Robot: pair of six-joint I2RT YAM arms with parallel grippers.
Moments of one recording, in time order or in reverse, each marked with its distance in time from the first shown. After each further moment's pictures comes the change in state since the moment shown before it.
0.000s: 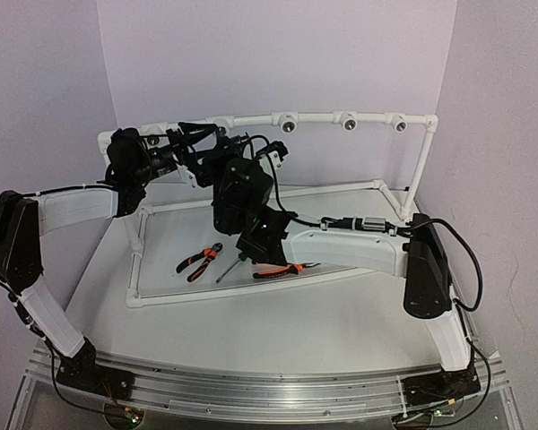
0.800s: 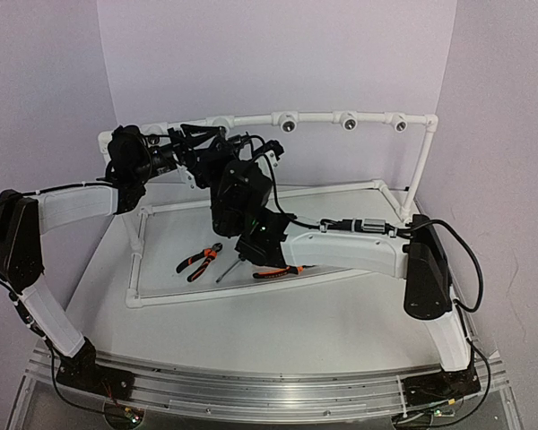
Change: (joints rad) left arm 0.003 0.008 0.028 -0.042 0.042 0.029; right arm 0.008 -0.002 -0.004 0.008 -0.033 -0.024
